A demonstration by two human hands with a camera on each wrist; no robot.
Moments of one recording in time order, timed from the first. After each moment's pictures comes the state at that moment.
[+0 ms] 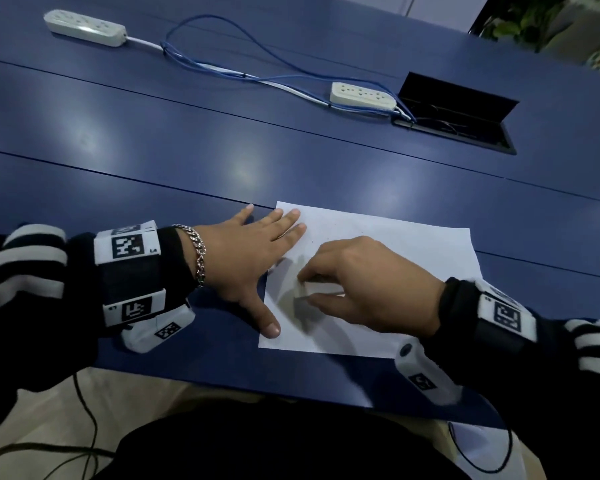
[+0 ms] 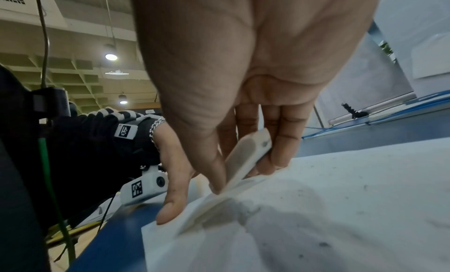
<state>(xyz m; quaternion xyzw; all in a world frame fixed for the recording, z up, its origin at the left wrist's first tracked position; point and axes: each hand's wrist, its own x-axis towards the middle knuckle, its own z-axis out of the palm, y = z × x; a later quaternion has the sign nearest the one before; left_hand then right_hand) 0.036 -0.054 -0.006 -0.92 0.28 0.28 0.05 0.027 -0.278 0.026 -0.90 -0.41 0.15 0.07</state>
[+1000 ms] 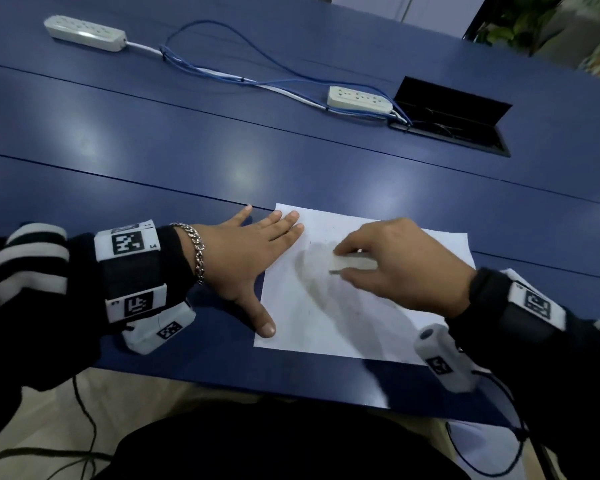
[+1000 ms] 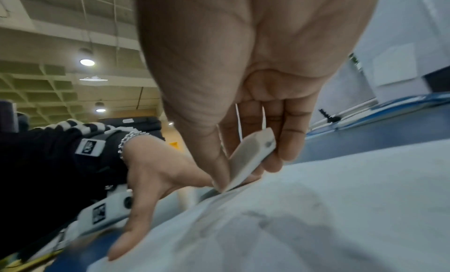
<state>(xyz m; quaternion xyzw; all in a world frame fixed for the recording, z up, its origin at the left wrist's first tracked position) 0.037 -0.051 -0.005 -0.92 0.28 0.29 0.03 0.043 -0.309 0.037 -0.94 -0.32 0.12 0.07</state>
